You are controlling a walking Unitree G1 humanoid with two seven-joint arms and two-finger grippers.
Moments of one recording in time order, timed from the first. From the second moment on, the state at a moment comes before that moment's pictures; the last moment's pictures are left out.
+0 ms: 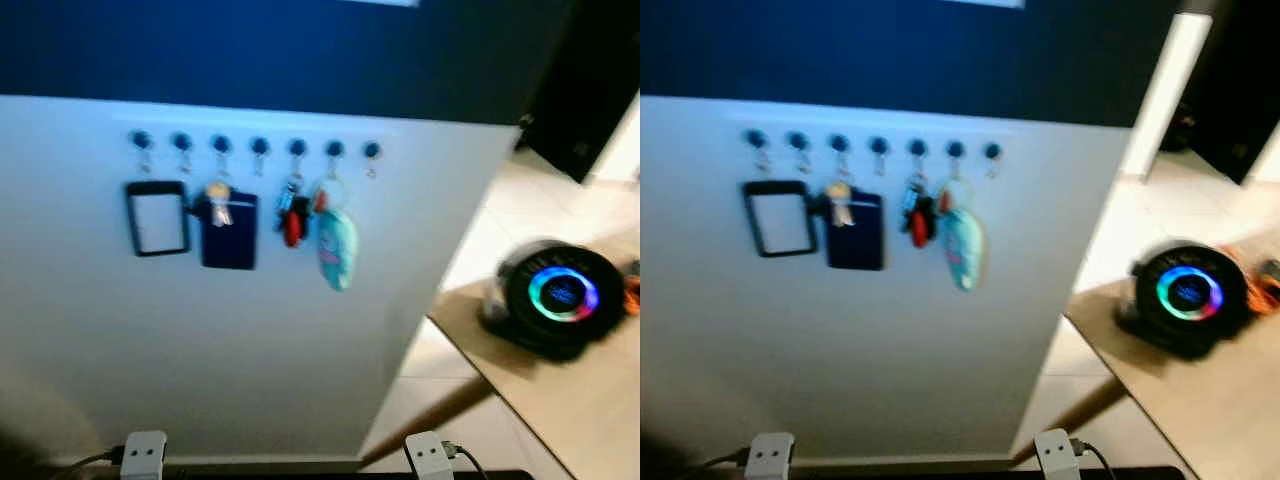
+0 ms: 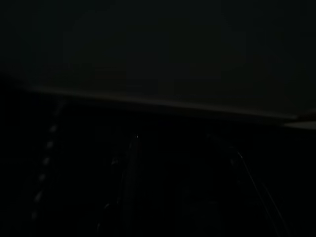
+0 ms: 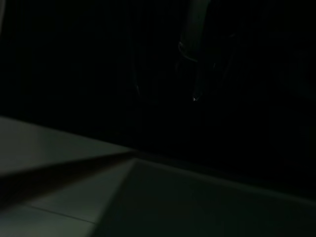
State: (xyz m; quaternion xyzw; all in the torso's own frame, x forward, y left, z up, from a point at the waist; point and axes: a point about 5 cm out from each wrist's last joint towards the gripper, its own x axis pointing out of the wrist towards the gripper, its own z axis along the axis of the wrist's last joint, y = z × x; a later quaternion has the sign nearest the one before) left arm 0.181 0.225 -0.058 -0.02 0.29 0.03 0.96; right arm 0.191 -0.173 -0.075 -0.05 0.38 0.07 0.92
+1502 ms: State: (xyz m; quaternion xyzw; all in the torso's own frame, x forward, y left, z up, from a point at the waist) left arm 0.182 0.222 -0.063 0.01 0.32 0.01 0.95; right arm 0.180 -0.186 -0.079 -0.05 0.39 0.04 0.92
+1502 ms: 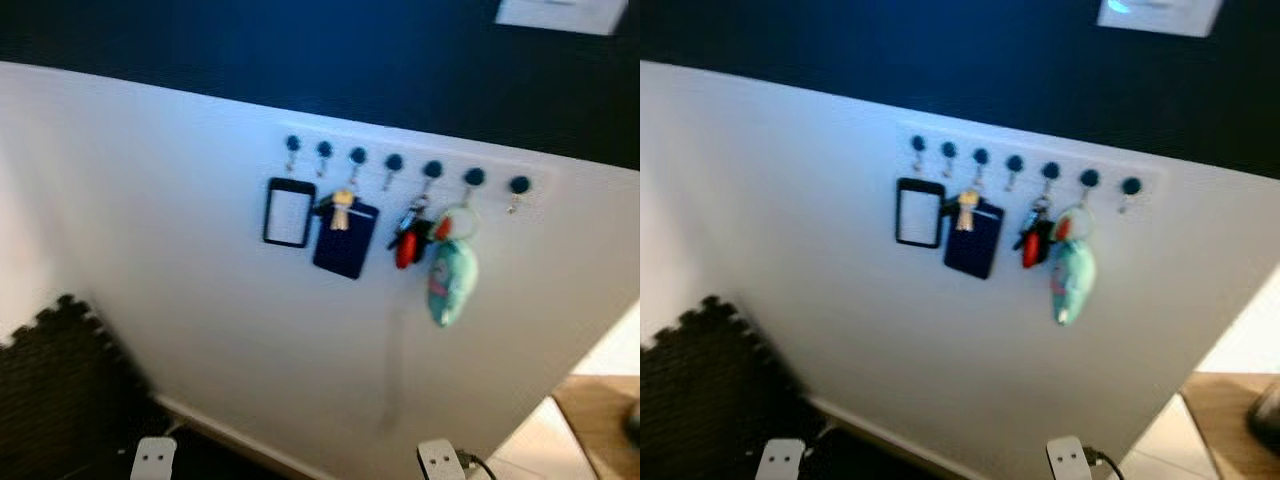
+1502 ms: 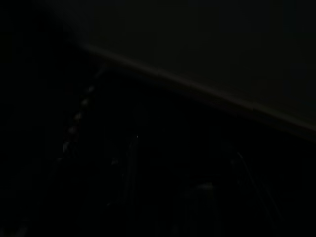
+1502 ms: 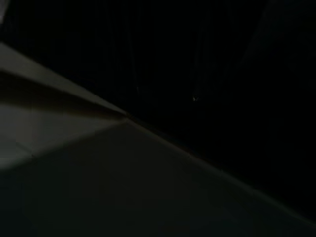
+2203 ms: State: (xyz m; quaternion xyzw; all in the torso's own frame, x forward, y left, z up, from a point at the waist) left arm 0.208 0.194 -0.007 0.01 0.11 -0.21 0.97; right arm 0.245 -0.158 -0.018 0.07 0.16 0.19 0.97
